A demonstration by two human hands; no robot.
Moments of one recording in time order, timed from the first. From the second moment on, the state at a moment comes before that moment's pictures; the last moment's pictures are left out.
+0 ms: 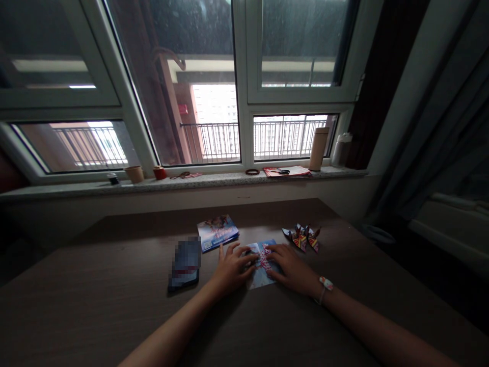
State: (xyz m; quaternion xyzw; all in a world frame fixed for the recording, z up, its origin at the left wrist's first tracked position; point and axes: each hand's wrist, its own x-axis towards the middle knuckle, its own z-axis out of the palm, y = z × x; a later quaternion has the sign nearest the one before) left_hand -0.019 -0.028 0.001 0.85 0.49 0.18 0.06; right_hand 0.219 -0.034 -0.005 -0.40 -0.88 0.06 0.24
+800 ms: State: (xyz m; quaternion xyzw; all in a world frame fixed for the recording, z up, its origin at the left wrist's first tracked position) left_hand -0.025 -0.029 0.010 0.89 0.42 0.16 0.14; right_hand 0.228 -0.030 0.000 -0.38 -0.89 0.08 0.23
